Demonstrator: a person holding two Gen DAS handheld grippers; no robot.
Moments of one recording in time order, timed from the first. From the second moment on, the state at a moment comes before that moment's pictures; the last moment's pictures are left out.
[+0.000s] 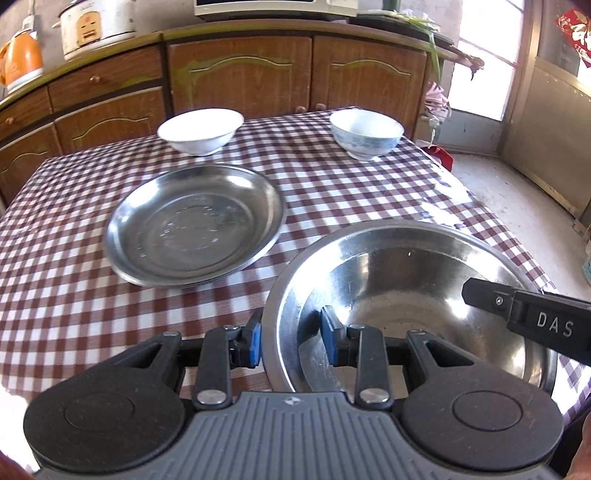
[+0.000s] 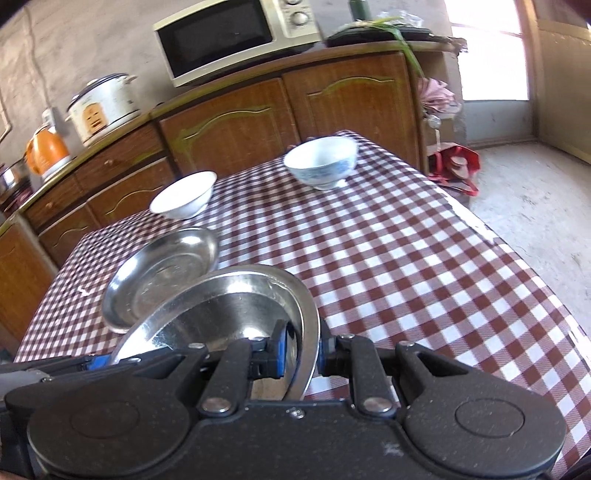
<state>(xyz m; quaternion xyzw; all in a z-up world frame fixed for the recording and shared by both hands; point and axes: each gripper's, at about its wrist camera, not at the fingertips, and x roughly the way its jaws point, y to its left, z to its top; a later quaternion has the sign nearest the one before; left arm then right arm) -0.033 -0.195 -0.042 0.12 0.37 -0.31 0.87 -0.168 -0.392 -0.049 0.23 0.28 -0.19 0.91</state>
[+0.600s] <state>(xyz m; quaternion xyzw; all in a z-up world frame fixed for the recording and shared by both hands) -0.030 -0.249 -0.065 0.14 0.38 -0.32 0.85 -0.165 -0.448 -0.076 0.25 0.28 -0.23 0.90</state>
